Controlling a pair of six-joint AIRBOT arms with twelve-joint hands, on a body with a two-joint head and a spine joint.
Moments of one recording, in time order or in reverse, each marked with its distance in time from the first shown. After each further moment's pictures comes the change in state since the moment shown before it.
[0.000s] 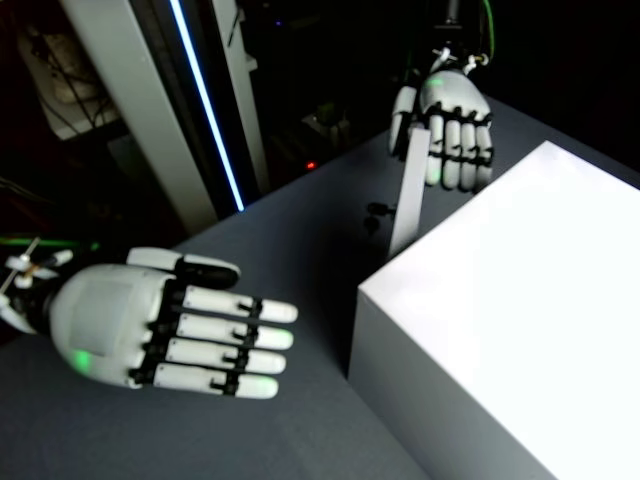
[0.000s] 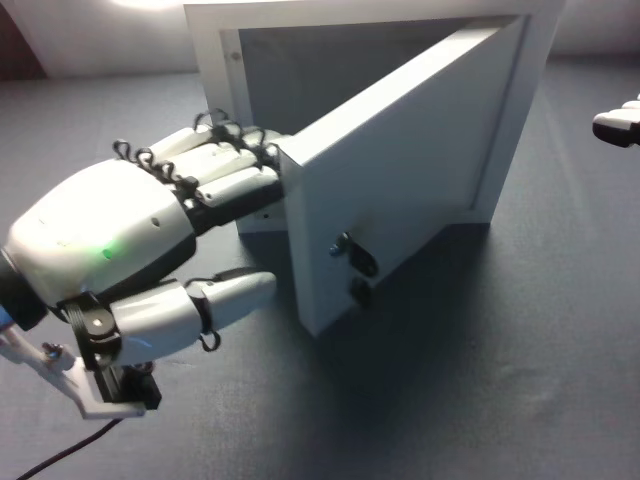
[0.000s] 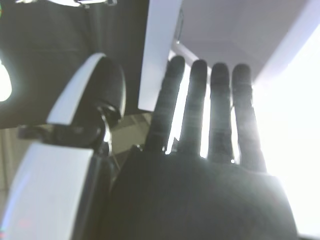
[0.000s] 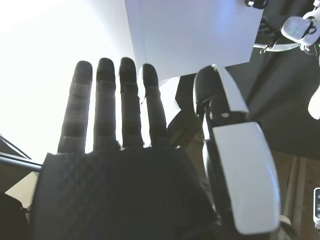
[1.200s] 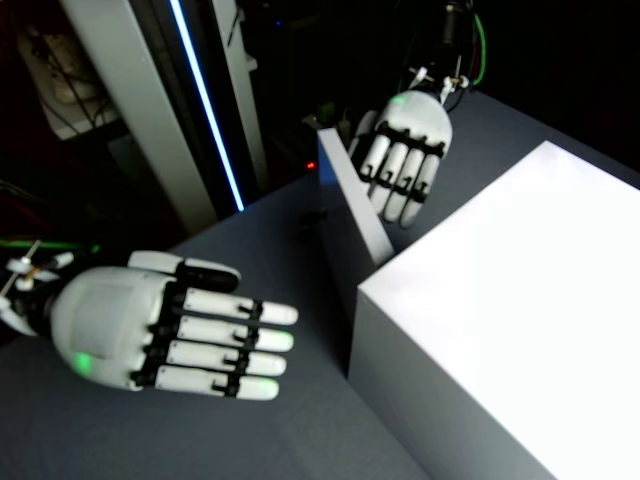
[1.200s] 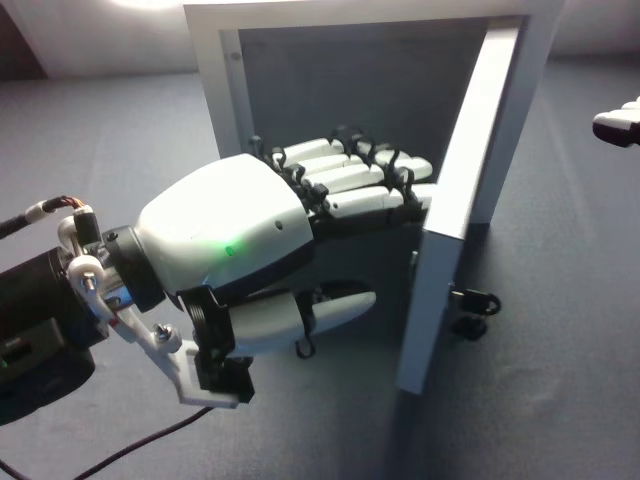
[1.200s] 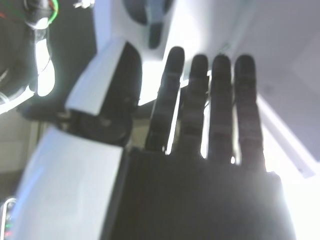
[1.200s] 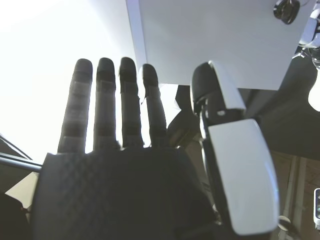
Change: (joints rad) left arm -0.169 -0.153 0.083 0.198 0.130 -0.105; right arm 0.000 -0.005 0.008 0.000 0.000 0.003
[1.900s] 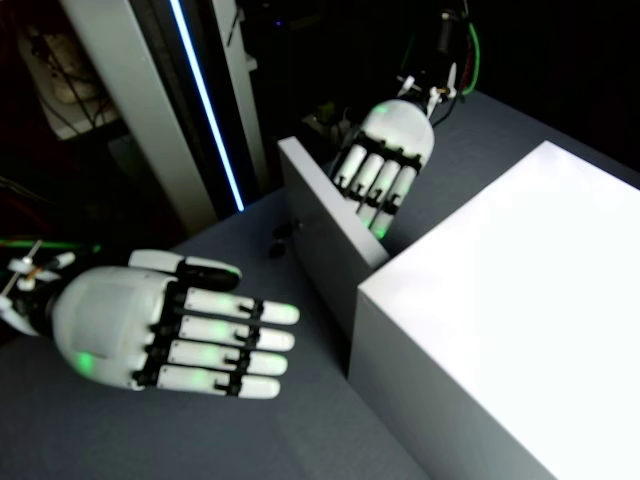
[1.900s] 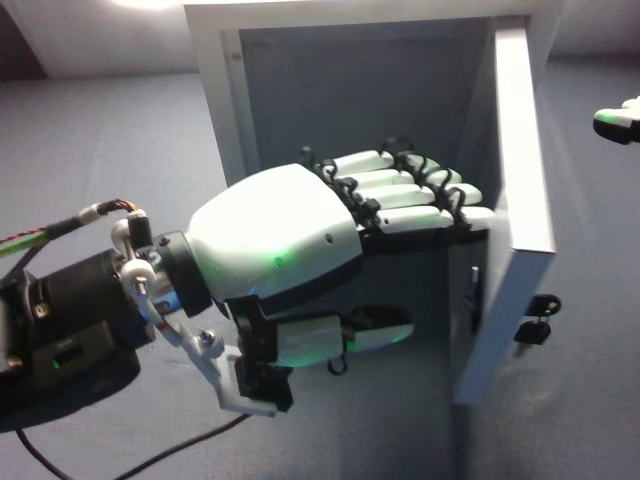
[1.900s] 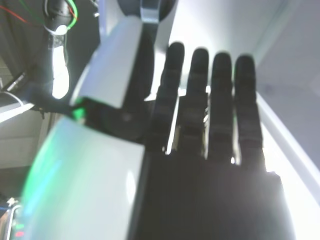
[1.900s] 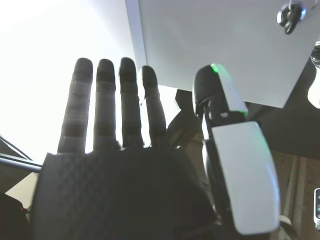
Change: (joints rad) left arm -0.042 -0.073 0.020 0.050 0.036 -0.029; right arm 0.000 -0.001 0.000 0.000 -0.001 0.000
